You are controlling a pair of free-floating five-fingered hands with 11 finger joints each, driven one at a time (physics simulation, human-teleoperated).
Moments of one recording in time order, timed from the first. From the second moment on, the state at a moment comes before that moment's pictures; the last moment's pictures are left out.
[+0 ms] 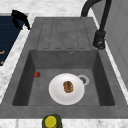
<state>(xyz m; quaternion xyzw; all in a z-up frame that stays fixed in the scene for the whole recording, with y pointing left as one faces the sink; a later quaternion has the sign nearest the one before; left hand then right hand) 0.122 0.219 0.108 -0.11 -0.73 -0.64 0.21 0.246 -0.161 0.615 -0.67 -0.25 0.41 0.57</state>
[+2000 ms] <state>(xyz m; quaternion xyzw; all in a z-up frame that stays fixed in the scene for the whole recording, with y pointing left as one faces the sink) 0.122 0.219 0.108 -0.11 -0.73 -0.64 0.21 0.137 -0.131 0.483 -0.74 -0.23 0.30 0.55</state>
